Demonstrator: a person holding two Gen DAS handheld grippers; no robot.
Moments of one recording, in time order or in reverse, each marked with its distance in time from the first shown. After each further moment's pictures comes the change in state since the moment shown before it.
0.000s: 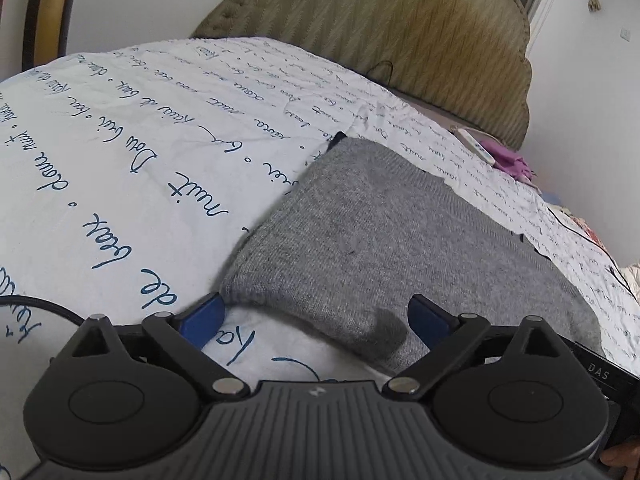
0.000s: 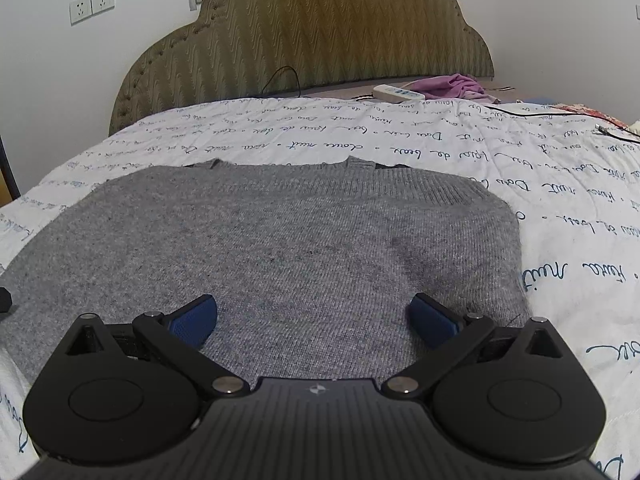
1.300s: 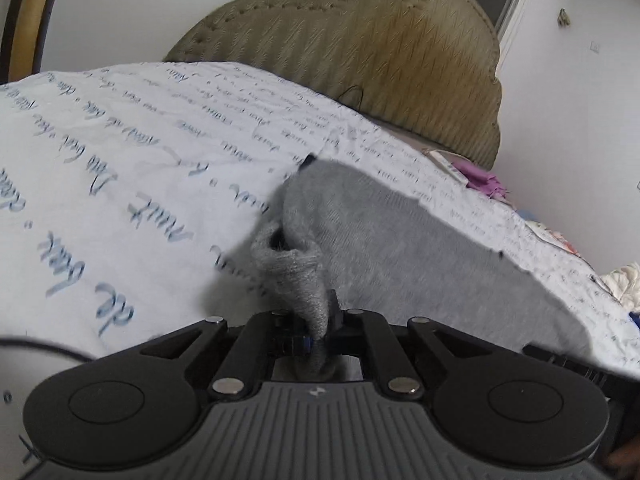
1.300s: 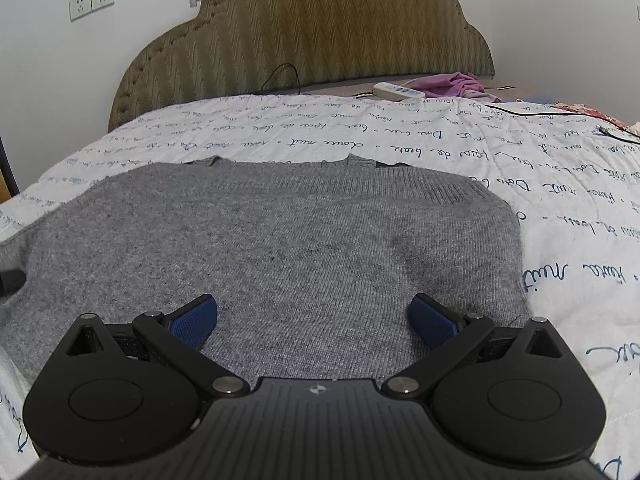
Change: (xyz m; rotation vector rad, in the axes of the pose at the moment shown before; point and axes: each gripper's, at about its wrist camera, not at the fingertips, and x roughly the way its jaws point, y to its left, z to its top) left arm 0.017 0.000 -0.003 0.026 -0.096 -0.100; right arm 0.003 0.004 0.004 -0.012 0.020 -0.014
